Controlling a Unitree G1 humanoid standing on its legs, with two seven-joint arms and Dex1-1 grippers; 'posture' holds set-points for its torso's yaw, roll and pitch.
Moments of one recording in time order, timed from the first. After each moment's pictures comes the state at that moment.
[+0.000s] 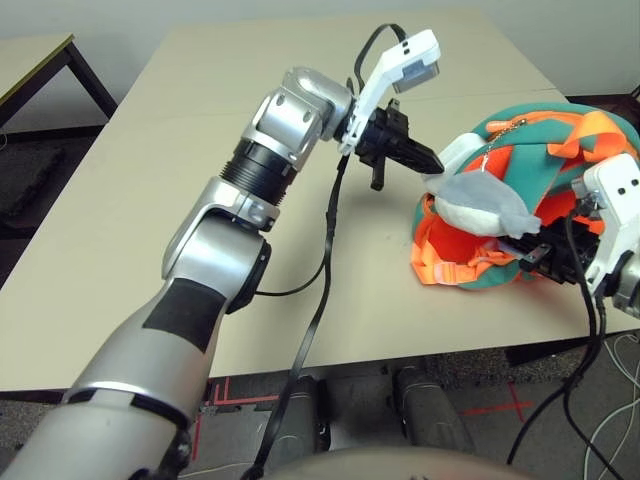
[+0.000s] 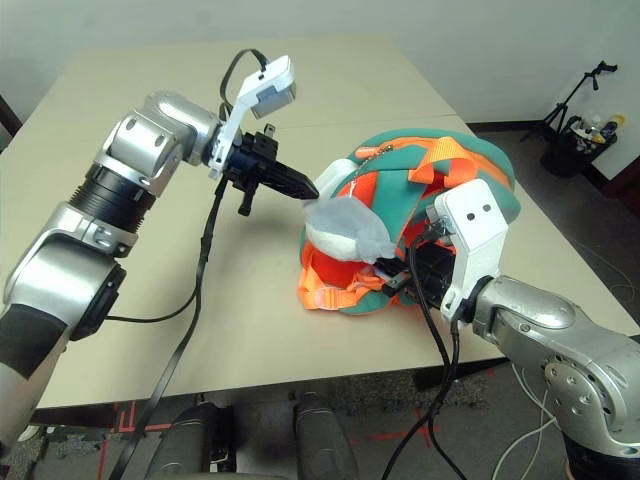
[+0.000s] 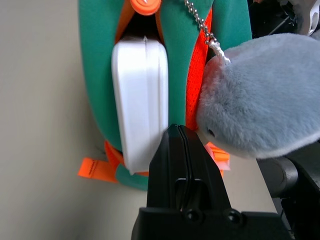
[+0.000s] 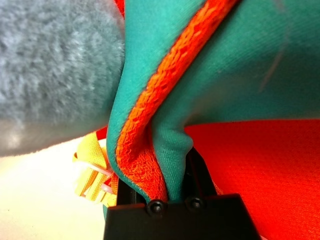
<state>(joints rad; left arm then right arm) -1.30 0.24 -0.35 0.60 -0.16 0.57 -1.40 -0.08 -0.87 -0.32 -0.68 0.92 0.98 0.36</state>
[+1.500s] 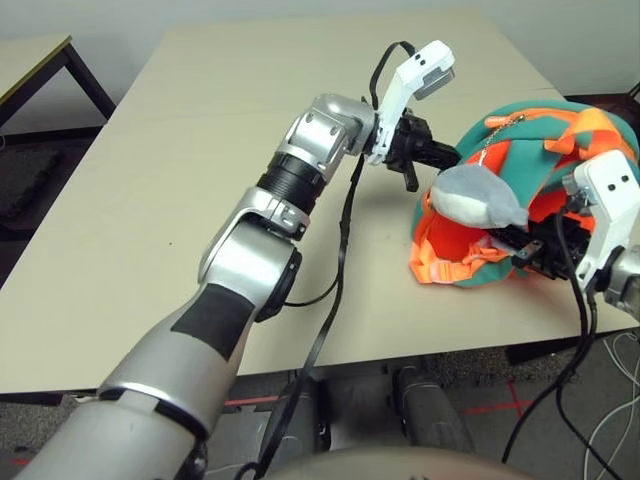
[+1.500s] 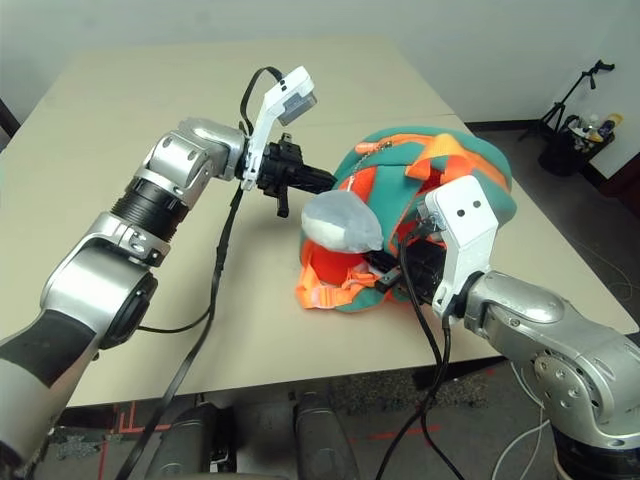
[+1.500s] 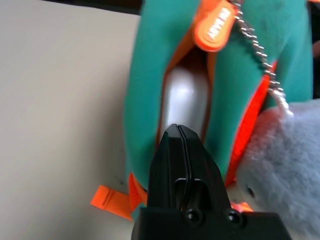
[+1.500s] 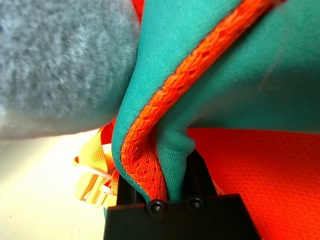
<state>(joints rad) -1.32 0.09 -0.23 0.81 -0.16 0.48 -1.18 -0.12 -0.85 -0.29 -0.67 0.90 0.99 0.36</state>
